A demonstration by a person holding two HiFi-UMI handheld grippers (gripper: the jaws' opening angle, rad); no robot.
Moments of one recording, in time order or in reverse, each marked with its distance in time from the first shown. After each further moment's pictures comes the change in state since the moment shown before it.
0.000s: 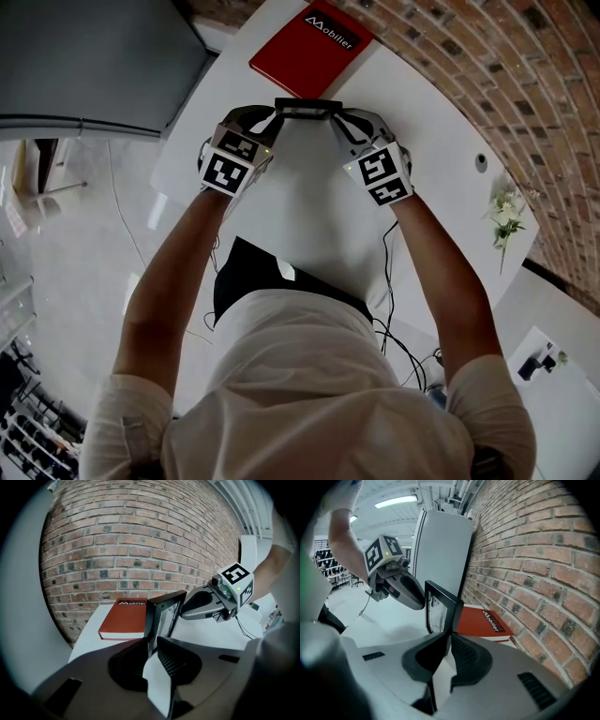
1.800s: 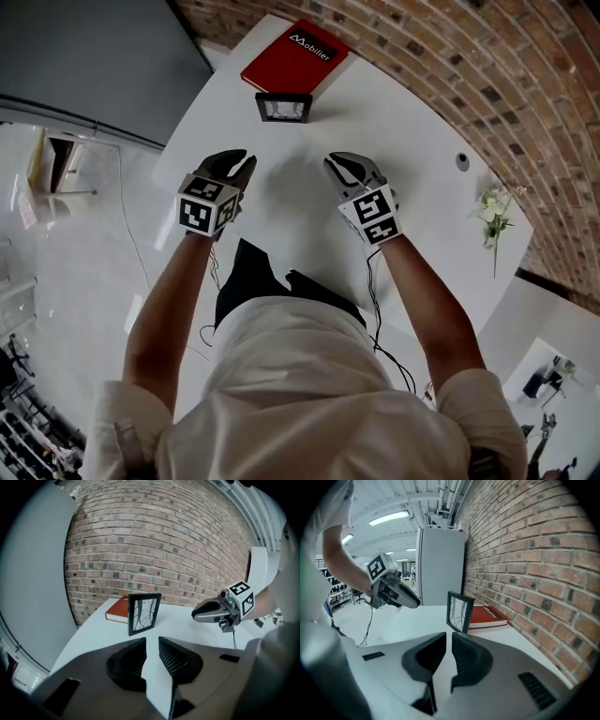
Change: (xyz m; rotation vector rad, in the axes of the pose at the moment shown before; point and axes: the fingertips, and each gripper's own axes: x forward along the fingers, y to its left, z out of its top) left arm -0.079 -0.066 -0.032 -0.178 -0.035 0.077; right arm -0.101 0.052 -0.025 0.147 -0.088 0.030
